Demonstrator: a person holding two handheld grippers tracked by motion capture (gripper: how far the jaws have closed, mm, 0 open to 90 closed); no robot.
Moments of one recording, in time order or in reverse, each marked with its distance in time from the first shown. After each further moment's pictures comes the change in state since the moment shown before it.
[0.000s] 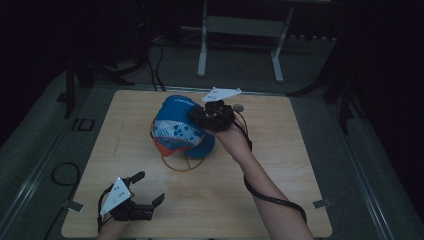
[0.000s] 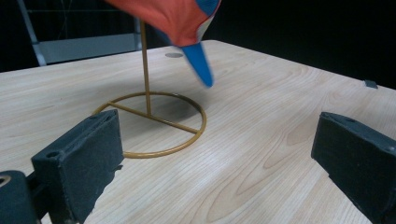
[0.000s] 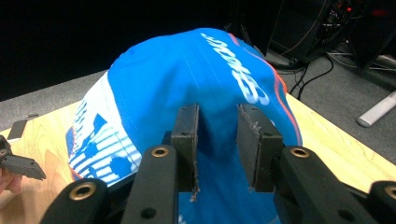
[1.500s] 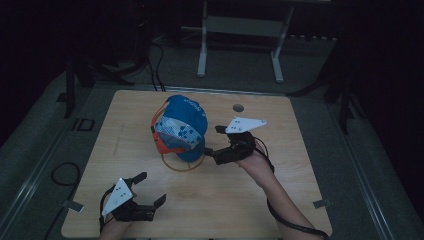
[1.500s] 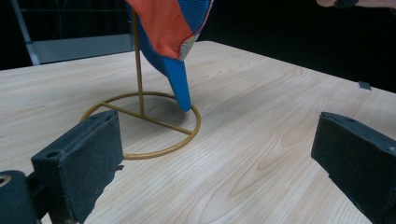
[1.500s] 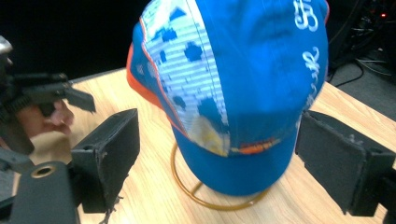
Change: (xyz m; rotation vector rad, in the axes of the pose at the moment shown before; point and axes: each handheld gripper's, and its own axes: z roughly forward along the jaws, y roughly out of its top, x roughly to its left) left arm -0.002 -0.002 0.003 -0.006 -0.015 -0.009; right arm 0.008 -0.073 -0.045 -0.045 0.106 -0.033
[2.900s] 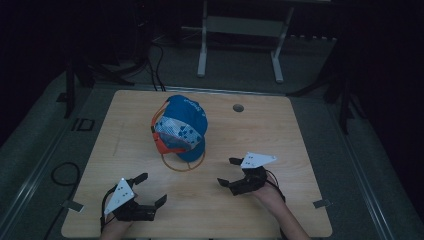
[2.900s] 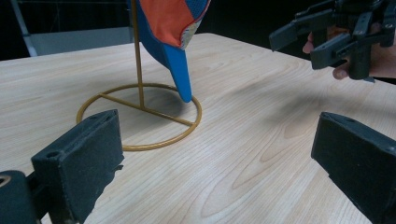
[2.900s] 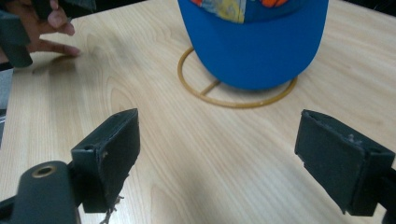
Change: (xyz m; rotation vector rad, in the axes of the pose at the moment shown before) left arm 0.002 -0.005 0.004 0.030 -0.003 -0.004; right arm 0.002 -0.121 -0.008 0.051 0.032 0.033
